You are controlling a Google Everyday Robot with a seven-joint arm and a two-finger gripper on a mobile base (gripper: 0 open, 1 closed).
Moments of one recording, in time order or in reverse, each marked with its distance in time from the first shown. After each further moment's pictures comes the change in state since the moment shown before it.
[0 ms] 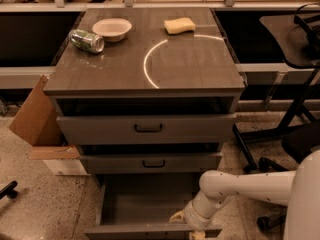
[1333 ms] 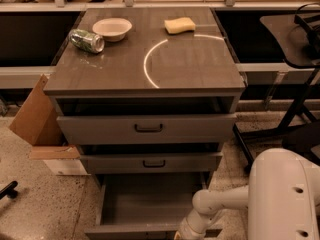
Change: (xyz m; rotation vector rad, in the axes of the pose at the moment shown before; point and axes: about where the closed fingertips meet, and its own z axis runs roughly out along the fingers) arm 0.058 -0.001 0.113 -0.040 -0.030 0.147
